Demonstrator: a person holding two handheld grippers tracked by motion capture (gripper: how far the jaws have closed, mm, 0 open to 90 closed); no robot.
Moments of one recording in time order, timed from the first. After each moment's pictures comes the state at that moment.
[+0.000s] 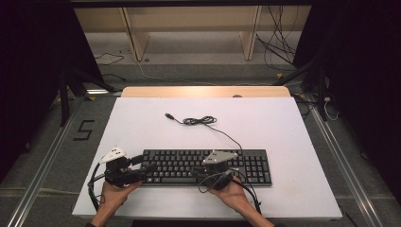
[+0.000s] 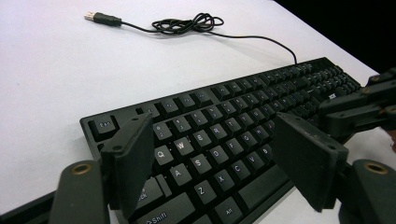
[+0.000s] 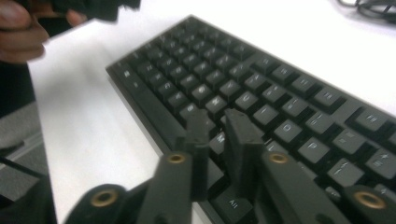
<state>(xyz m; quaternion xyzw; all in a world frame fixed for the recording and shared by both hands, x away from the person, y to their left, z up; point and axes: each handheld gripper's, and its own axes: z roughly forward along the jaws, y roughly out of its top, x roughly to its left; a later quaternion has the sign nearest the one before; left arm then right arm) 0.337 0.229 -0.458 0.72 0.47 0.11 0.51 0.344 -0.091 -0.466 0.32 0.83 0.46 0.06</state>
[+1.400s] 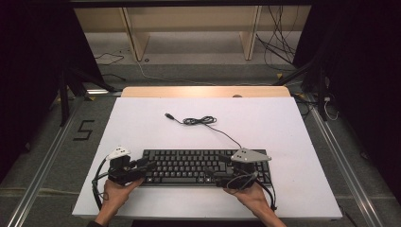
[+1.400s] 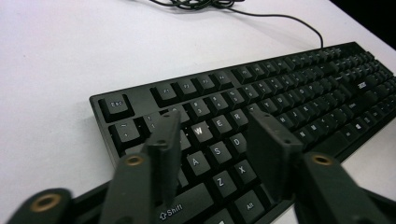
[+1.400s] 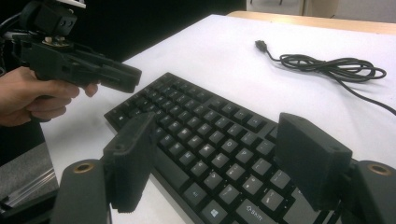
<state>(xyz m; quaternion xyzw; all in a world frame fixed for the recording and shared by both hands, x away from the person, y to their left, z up) 0.348 0.225 -0.469 0.73 0.50 0.10 0.46 0.327 -0.146 -0.433 0.35 0.77 0.53 0.11</state>
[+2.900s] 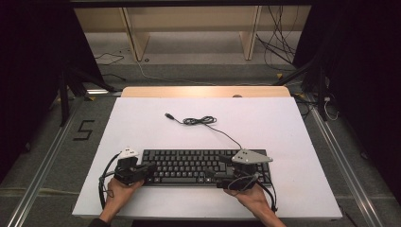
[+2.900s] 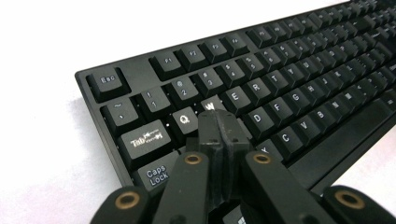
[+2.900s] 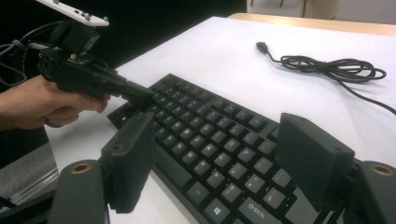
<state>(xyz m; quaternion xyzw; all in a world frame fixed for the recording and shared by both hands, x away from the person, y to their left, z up) 0.356 0.216 -0.482 0.76 0.48 0.10 0.42 0.324 -0.148 -0.432 0.35 0.76 0.53 0.11</state>
